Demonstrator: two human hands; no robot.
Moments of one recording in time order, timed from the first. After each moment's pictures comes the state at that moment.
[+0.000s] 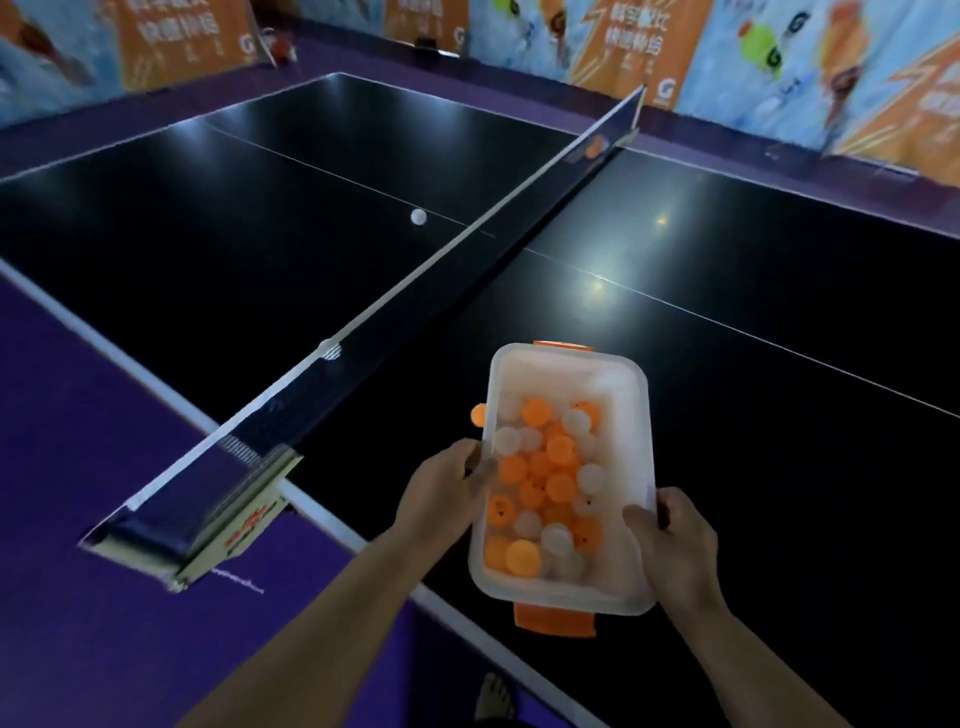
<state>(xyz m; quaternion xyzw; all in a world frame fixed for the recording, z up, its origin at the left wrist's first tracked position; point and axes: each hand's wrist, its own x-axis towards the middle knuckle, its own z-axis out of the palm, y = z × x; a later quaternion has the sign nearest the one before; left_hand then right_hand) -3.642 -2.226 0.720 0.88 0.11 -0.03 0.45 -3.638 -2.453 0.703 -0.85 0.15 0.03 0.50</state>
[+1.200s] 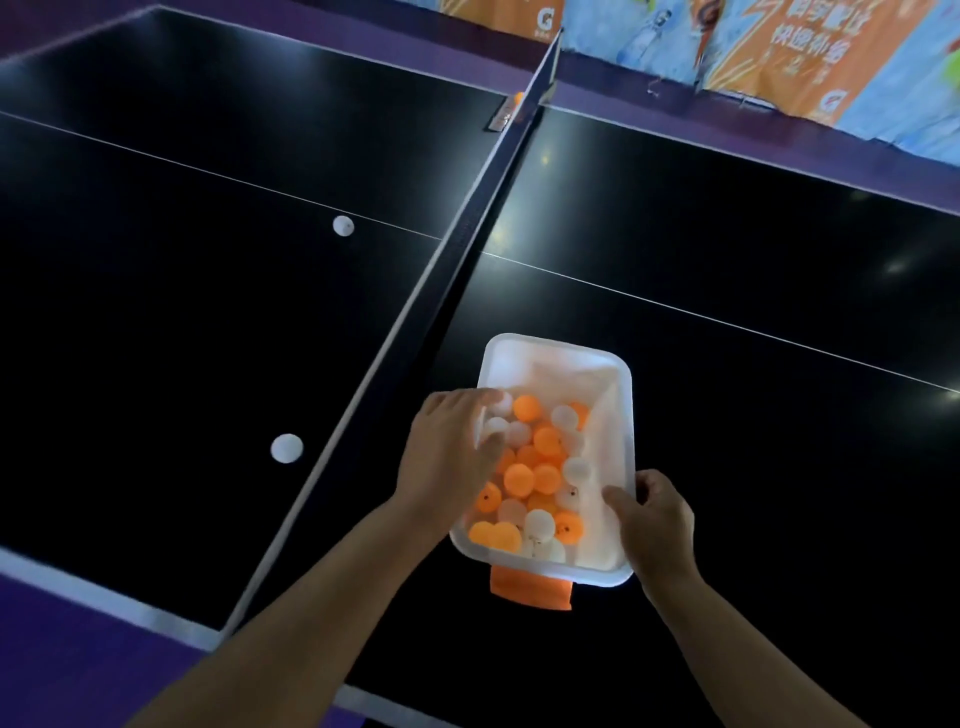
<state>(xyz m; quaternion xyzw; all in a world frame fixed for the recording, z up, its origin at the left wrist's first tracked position) -3.442 -2.104 0.733 0.92 -0.07 0.04 0.39 -3.496 -2.311 0.690 -0.84 0.31 -0.03 0.44</state>
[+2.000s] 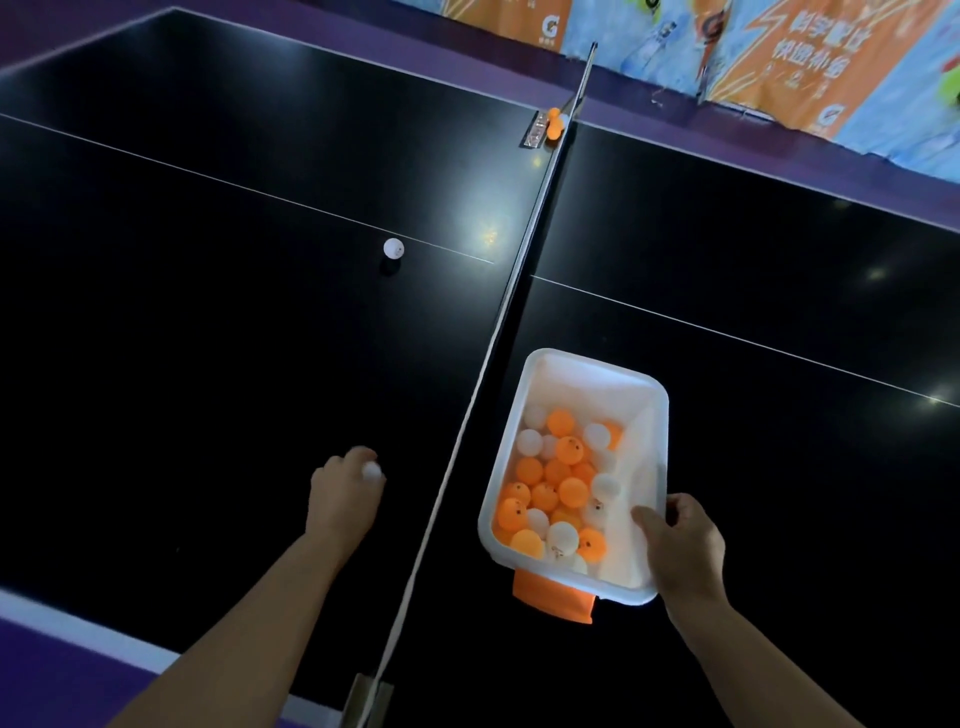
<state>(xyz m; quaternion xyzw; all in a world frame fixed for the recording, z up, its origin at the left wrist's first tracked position) -3.379 -1.902 0.634 0.94 0.13 -0.11 0.31 -3.450 -2.213 0.687 -0.83 0.37 -0.05 0.41</state>
